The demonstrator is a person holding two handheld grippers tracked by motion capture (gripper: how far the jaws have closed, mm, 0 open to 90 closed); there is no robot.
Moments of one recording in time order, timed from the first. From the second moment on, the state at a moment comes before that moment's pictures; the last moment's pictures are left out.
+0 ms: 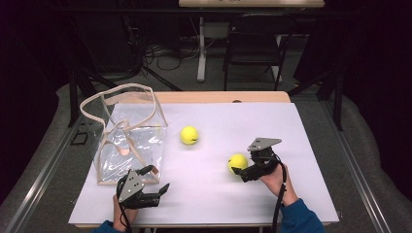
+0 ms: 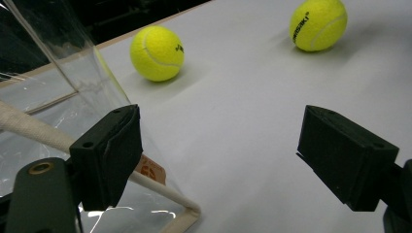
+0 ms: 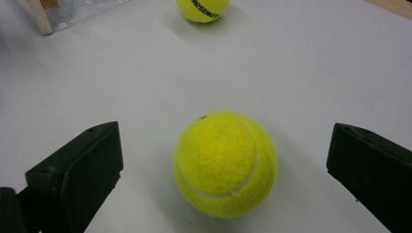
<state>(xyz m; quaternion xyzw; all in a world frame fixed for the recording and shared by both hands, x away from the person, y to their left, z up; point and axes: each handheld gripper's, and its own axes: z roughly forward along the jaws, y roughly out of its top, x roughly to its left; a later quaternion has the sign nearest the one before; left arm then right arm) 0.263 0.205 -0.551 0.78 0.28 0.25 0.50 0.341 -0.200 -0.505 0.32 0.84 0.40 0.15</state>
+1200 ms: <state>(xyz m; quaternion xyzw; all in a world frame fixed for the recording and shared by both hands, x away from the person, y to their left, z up) 0.261 0.204 -0.552 0.78 0.28 0.25 0.50 0.364 -0.179 -0.534 0.34 0.87 0.33 0.12</state>
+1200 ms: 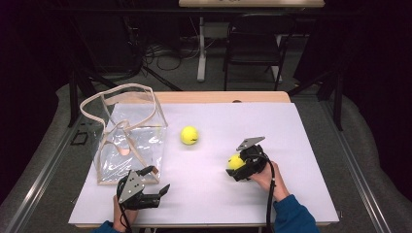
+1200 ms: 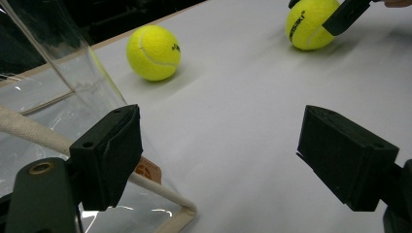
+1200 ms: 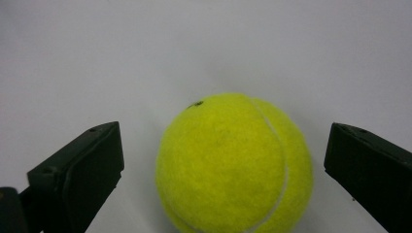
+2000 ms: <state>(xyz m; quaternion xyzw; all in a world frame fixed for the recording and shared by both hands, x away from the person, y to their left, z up) 0.262 0.205 -0.552 0.79 0.28 0.25 0.50 0.362 -0.180 -0.541 0.33 0.89 0.30 0.12</state>
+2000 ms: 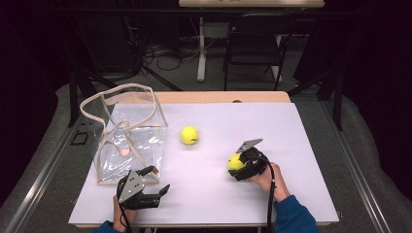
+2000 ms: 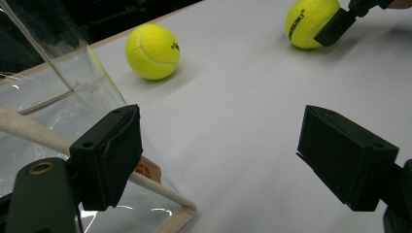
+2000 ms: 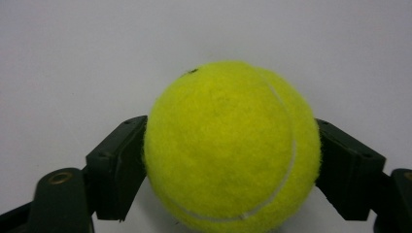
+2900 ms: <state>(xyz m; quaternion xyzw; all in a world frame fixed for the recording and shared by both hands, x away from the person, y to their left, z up) 0.262 0.203 -0.552 0.79 0.27 0.25 0.50 0.356 -0.182 -0.530 0.32 0.88 0.33 0.14</state>
